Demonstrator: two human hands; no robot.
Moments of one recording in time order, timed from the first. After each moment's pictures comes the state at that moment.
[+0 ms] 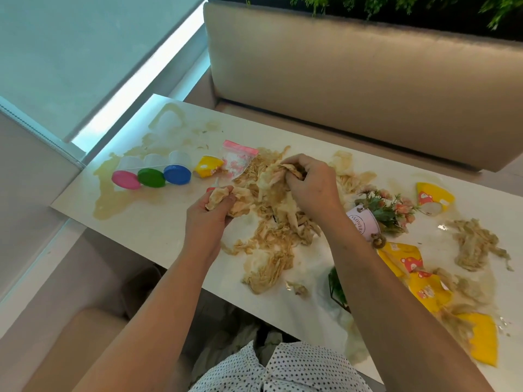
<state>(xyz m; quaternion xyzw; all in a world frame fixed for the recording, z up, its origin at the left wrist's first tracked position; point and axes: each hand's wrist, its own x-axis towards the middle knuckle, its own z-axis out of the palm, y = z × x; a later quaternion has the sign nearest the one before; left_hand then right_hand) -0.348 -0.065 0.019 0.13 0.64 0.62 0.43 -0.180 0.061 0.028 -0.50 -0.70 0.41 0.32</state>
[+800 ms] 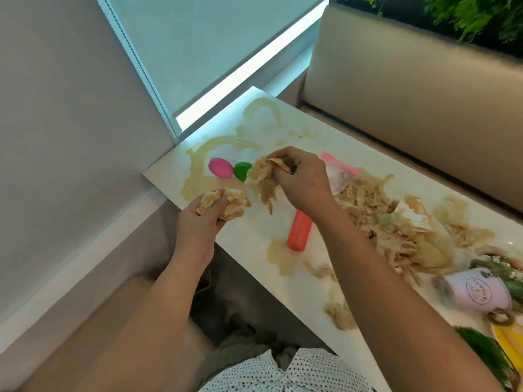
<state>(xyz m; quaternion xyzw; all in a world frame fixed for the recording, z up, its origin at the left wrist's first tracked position) -0.554 -0.169 0.013 0.05 0.64 0.69 0.33 -0.436 0.005 0.053 -0.34 -0.77 0.47 0.27</state>
